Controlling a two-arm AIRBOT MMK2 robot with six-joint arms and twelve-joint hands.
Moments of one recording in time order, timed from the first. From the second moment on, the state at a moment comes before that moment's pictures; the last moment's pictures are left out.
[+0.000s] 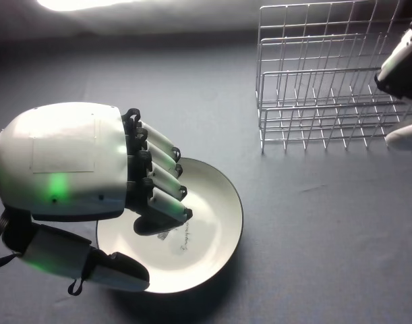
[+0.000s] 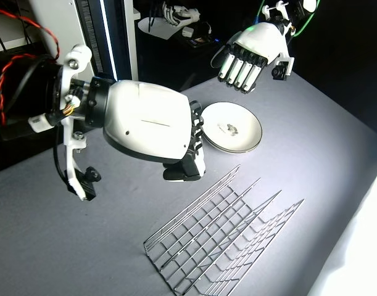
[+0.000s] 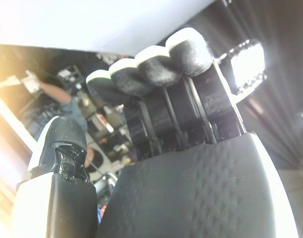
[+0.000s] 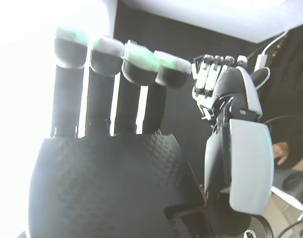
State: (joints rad) left arm 0.50 -0.81 1.06 1.16 -0.99 0.23; right arm -0.34 -0.66 0.97 -0.79 0.54 -0.25
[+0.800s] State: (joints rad) left arm 0.45 -0.81 1.11 1.30 -1.03 0.09; right arm -0.37 -0.66 0.97 -0.80 0.58 -0.25
